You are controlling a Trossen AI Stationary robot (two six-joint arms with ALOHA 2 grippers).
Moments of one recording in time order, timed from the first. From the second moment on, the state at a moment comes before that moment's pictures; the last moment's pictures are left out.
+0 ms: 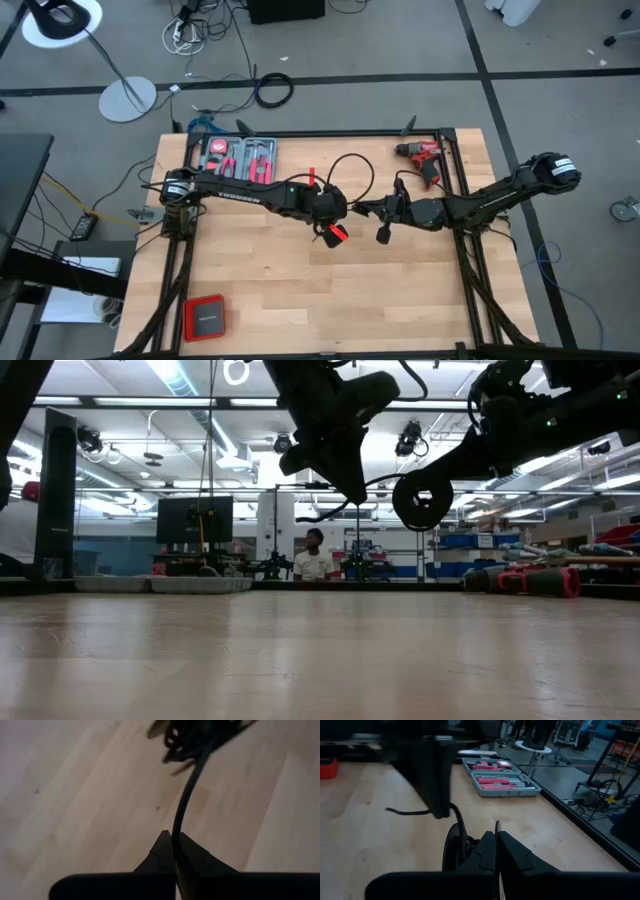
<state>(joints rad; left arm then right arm) -0.06 1.92 1.61 -0.70 -0.23 -0.48 0.21 1.14 0.35 0.53 0.59 0.00</state>
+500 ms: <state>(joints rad) -0.05 1.92 1.61 -0.71 -0.25 -0.20 0.28 1.10 0.35 0.51 0.50 0.04</state>
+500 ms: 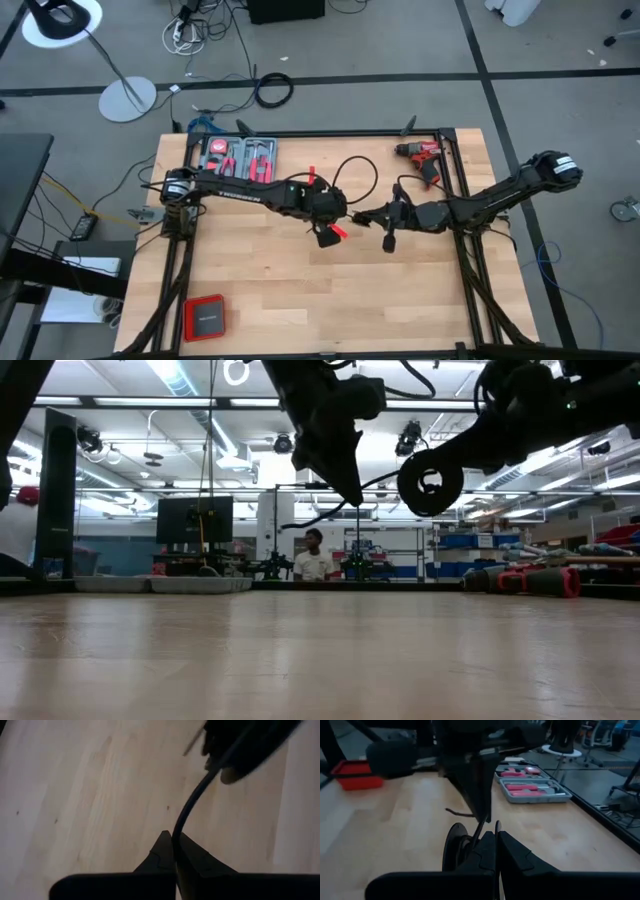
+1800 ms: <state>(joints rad) -0.18 1.94 1.40 -0.12 -0.53 -0.20 0.23 0.97 0.22 0.72 0.47 0.29</state>
